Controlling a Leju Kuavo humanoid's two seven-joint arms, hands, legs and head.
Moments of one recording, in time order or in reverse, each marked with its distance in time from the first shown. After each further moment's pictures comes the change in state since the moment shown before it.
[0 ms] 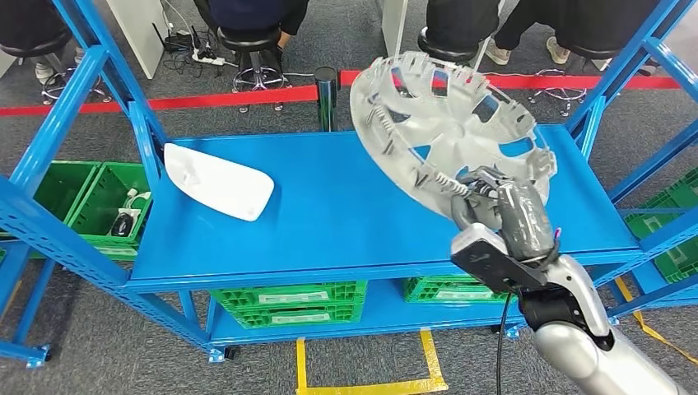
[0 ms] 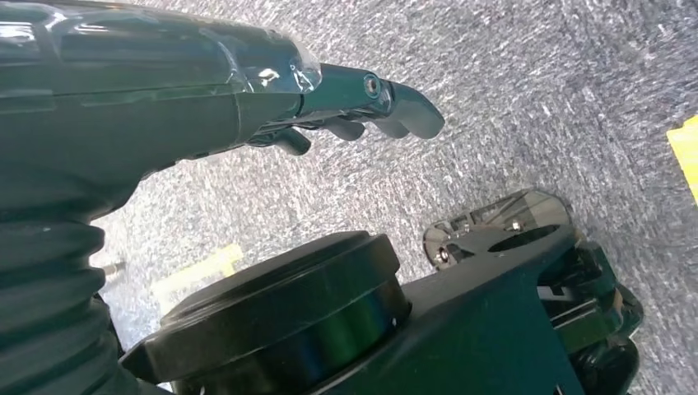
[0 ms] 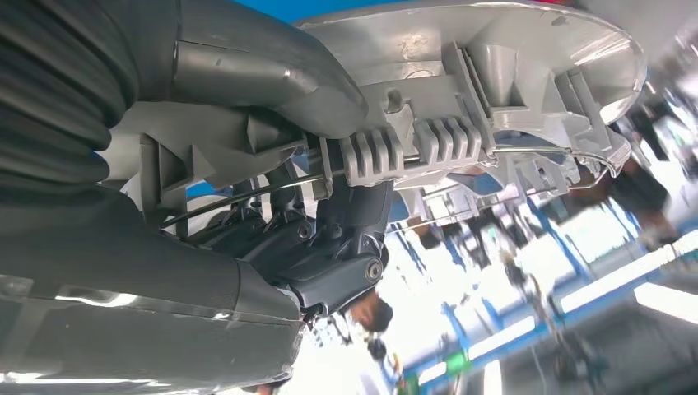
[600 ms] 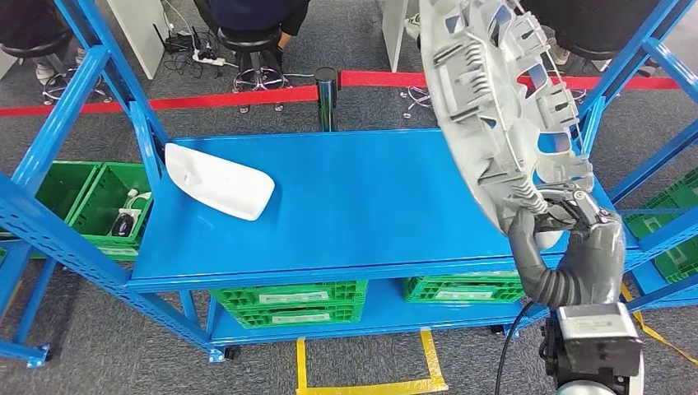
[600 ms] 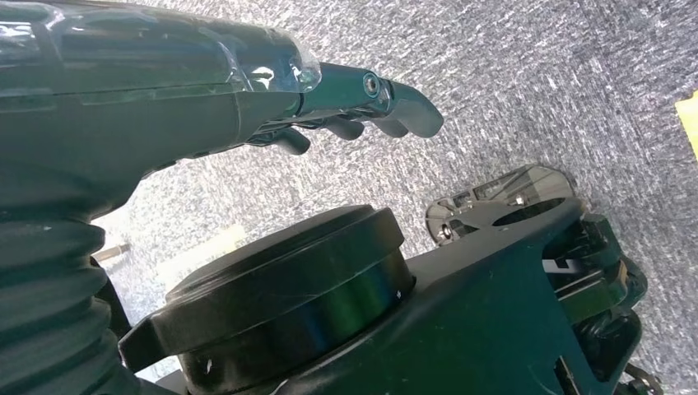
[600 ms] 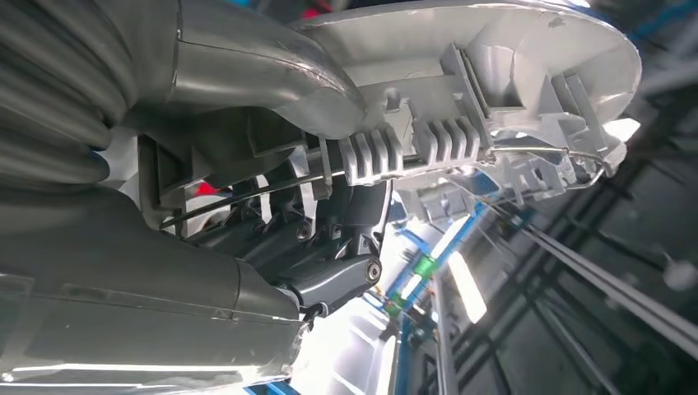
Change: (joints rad) left arm 0.000 0.001 -0.005 0.000 0.035 -0.052 0.012; right arm 0.241 0.122 -0.129 -0.243 -0.040 -0.271 -0.205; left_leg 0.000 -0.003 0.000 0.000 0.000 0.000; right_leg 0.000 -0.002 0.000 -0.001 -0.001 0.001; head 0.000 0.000
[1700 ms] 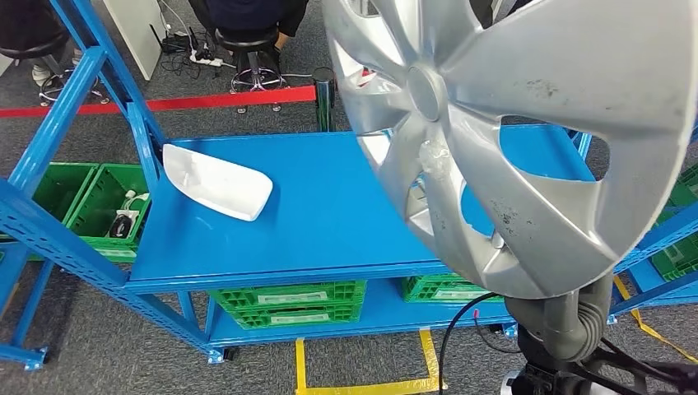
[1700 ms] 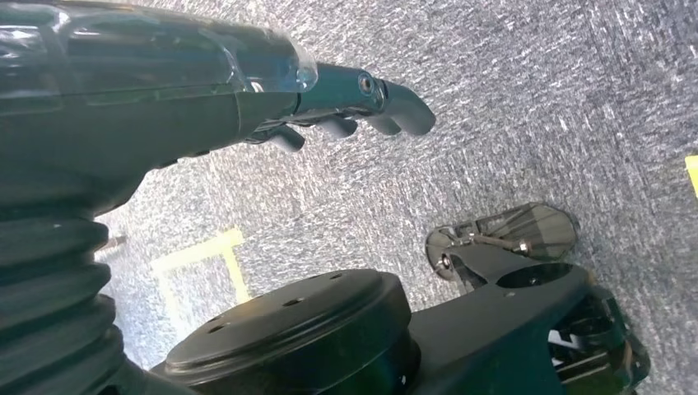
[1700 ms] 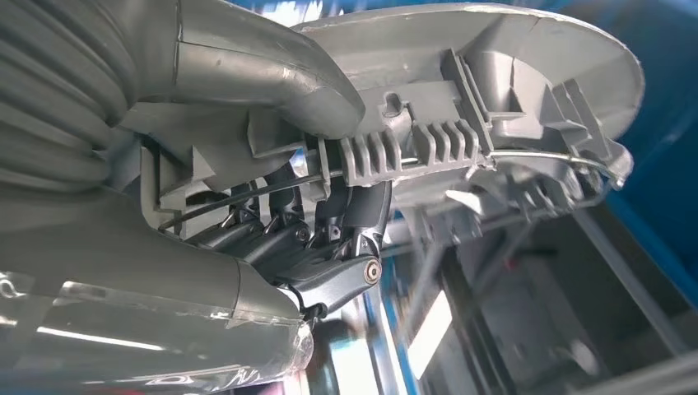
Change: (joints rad) left arm 0.000 0.036 0.000 0.000 0.063 0.057 -0.030; right arm 0.001 0.182 0.088 -0.083 -1.016 0.430 -0.528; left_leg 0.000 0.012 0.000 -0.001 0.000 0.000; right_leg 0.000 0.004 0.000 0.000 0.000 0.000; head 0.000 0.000
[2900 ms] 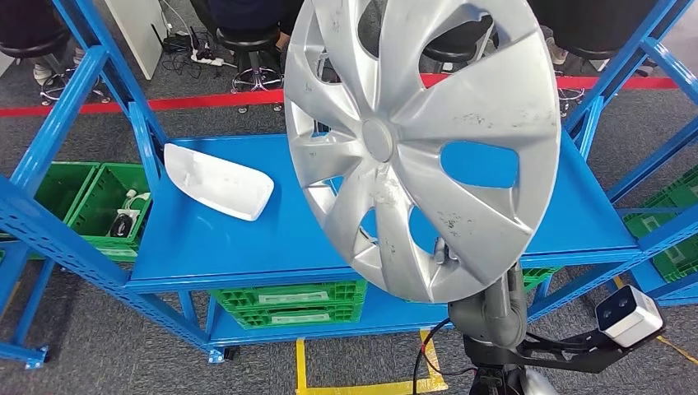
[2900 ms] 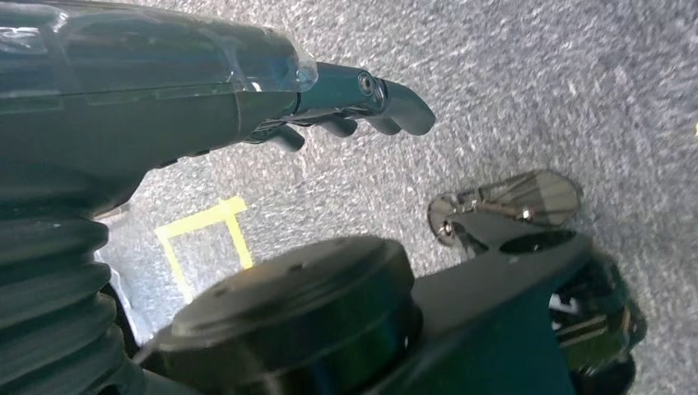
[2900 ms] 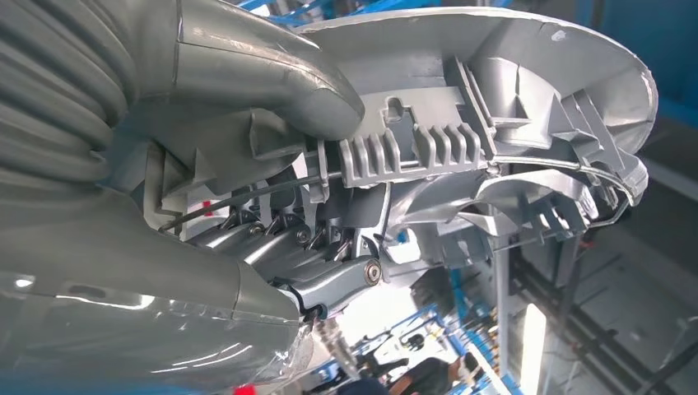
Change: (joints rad) left arm 0.001 -0.004 0.003 0.000 0.060 -0.068 0.005; right arm 0.042 0.079 0.078 0.202 -0.264 0.118 -0.065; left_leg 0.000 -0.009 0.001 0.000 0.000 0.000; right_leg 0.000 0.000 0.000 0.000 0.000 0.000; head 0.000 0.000
